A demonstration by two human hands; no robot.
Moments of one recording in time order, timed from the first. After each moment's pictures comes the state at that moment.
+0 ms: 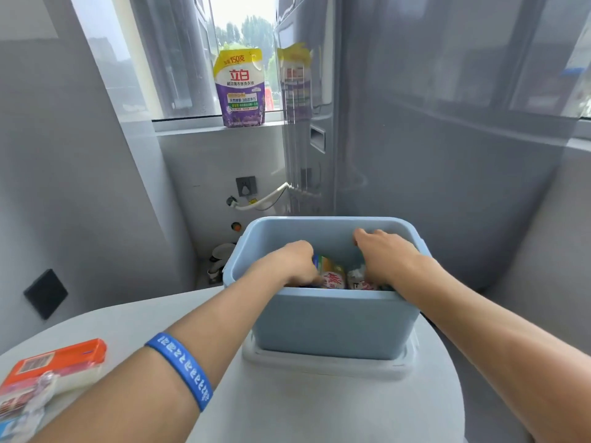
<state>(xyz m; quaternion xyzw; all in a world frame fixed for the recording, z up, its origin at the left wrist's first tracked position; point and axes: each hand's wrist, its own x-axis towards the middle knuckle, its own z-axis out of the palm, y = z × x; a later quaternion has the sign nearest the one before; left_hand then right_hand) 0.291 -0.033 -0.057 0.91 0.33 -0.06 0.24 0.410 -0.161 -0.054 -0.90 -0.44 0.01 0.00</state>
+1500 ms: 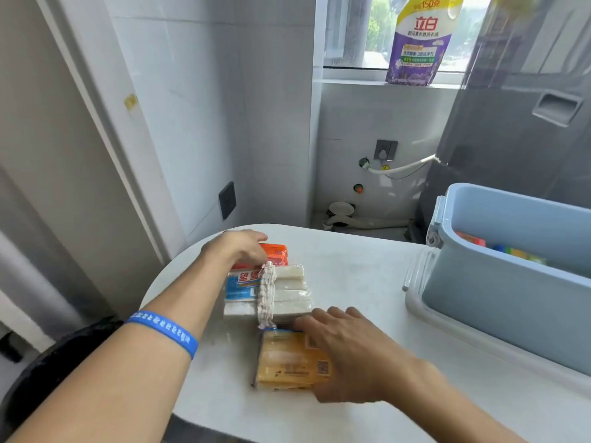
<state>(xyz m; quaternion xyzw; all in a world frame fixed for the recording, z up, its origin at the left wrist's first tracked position) -0.044 0.136 -0.124 0.75 0.60 -0.10 0.25 0.100 -0.093 -0.144 -0.58 -0.81 0.08 0.01</state>
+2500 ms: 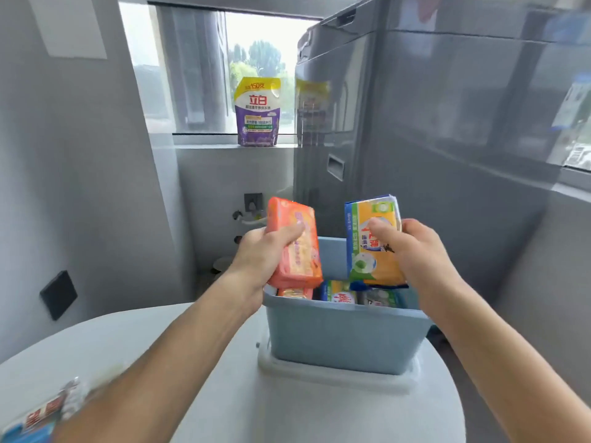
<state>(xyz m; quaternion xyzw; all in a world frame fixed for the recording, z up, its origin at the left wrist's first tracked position) 0.190 -0.038 -0.001 0.60 0.28 0.29 0.69 0.327 -0.193 0.013 -0.73 -0.23 0.15 0.63</state>
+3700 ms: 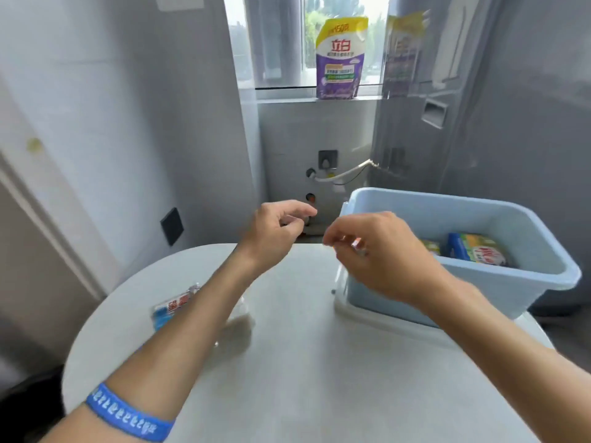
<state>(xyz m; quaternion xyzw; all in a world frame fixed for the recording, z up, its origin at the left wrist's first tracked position) 0.085 0.008 -0.053 0.80 0.30 0.35 0.38 0.215 -0.135 -0.030 -0.67 -0.68 -0.04 0.31</state>
